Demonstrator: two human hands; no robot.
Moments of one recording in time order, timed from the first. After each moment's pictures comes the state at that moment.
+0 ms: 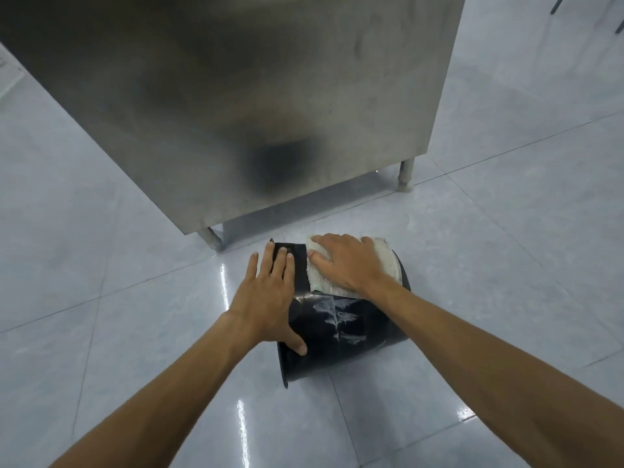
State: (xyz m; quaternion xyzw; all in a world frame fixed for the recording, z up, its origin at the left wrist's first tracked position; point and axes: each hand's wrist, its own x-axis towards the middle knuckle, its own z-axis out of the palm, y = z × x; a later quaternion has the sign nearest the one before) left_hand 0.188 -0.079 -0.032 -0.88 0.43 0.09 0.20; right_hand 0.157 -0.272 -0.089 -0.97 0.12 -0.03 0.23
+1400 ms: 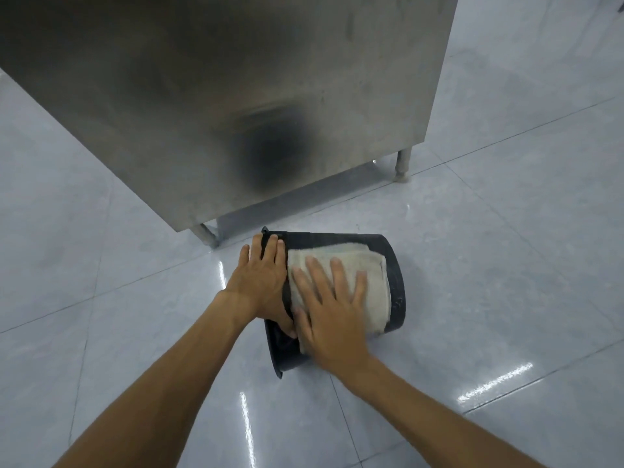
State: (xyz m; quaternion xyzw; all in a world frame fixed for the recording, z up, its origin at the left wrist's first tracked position) left_hand 0.211 -0.097 -0.028 -0.88 0.42 0.12 0.19; right_hand 0.081 -0.184 -0.124 -0.96 0.14 -0.16 0.16
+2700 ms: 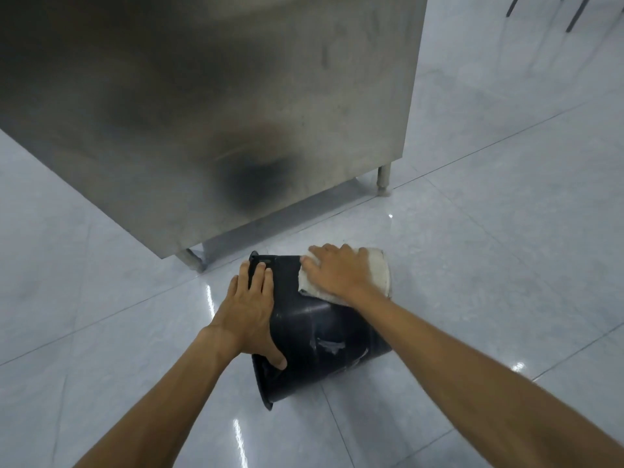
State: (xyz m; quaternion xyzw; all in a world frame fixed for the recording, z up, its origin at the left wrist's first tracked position) left_hand 0.212 -0.085 -0.033 -0.88 0.42 0.15 0.16; right_hand 0.166 -0.285 -0.093 -0.96 0.21 0.05 0.19
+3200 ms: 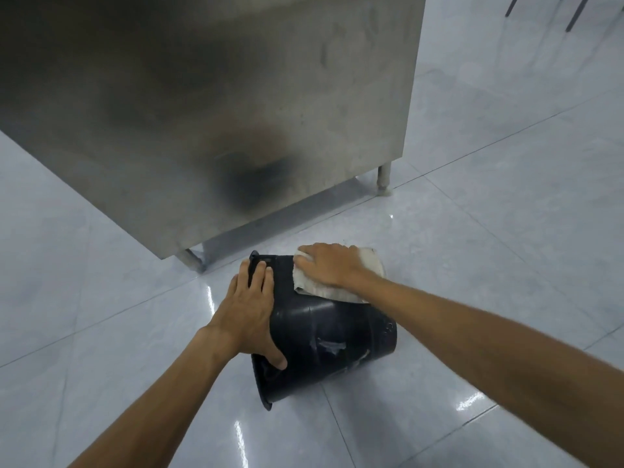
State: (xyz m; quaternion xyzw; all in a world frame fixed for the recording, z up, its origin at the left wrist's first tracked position) left_hand 0.214 -0.085 -0.033 -0.88 0.43 0.15 0.14; right_hand 0.183 -0.290 -0.085 -0.94 0.17 0.09 0.27
